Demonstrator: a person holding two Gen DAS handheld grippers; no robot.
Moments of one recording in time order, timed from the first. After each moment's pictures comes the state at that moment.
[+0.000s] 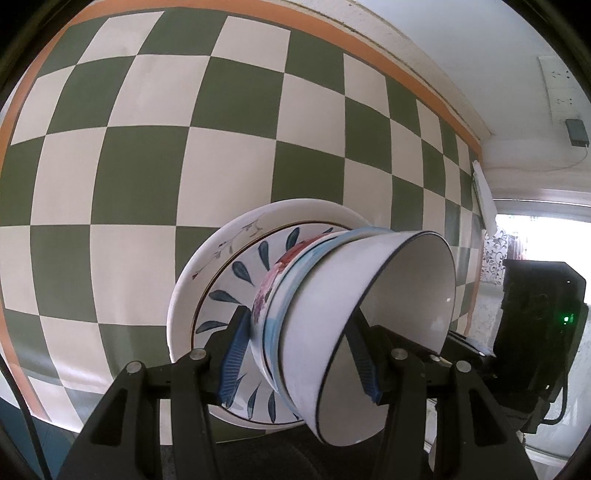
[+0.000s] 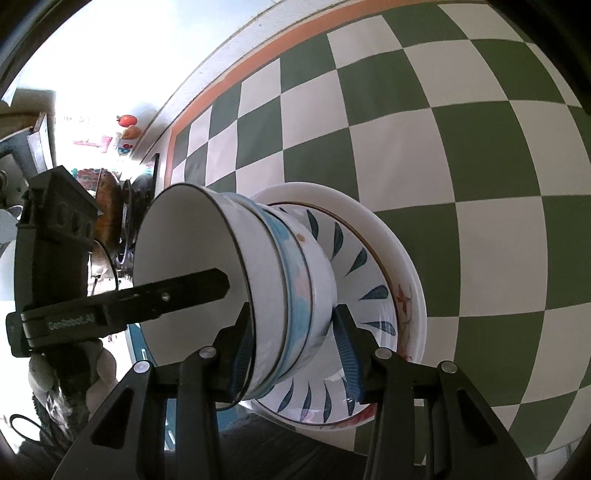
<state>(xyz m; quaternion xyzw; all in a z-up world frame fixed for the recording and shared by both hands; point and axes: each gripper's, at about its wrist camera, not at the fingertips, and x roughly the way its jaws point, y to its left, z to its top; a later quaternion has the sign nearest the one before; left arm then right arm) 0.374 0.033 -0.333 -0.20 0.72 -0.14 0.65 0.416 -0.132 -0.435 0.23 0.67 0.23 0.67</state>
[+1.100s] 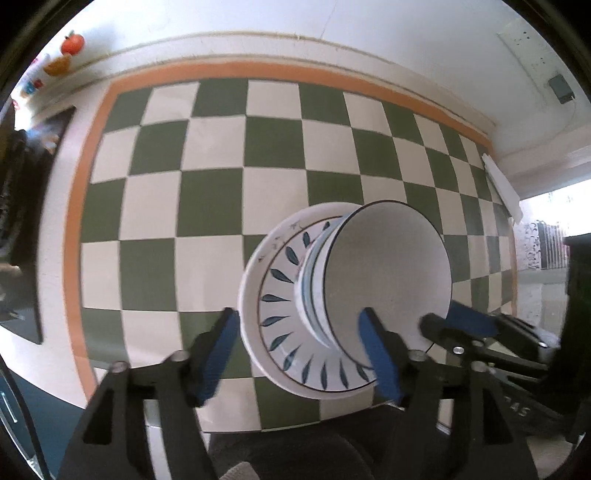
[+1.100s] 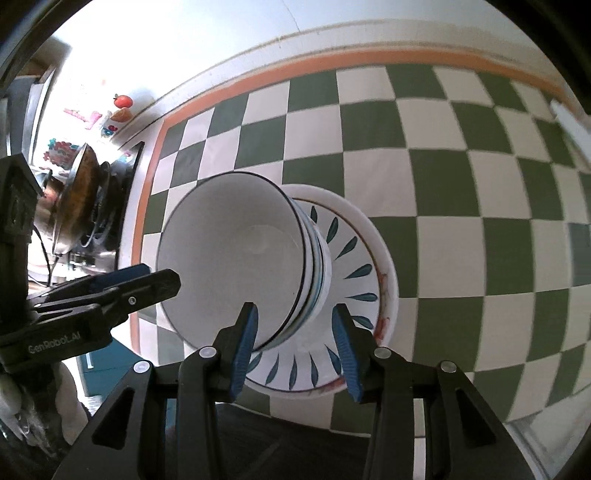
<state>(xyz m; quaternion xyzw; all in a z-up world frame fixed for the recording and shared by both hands) 0.330 0.043 -0.267 -0.08 0.66 -0.08 0.74 0.372 -0.118 -0.363 0.11 0.64 0.16 0.74</state>
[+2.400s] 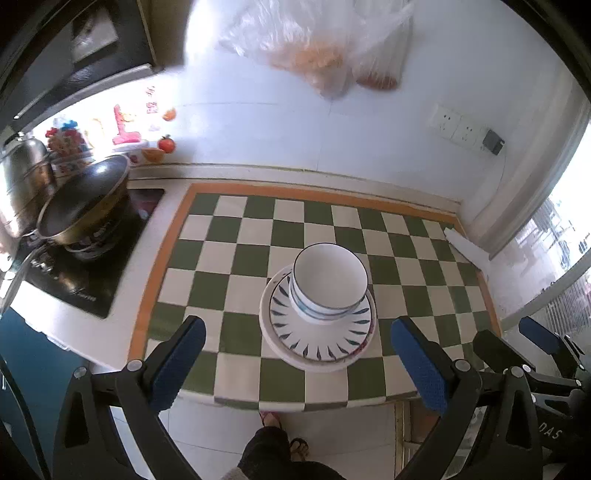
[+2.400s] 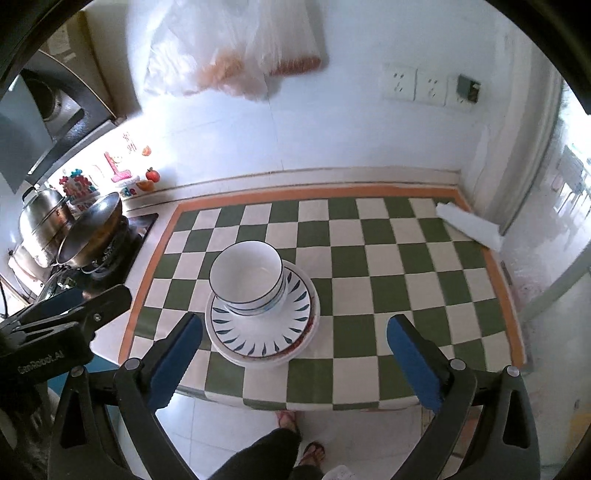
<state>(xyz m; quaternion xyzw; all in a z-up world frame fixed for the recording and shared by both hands) 0.152 0.026 -0.110 -0.07 0.45 -0.01 0.89 0.185 -0.164 -0.180 0.05 0.44 0.07 0.89</state>
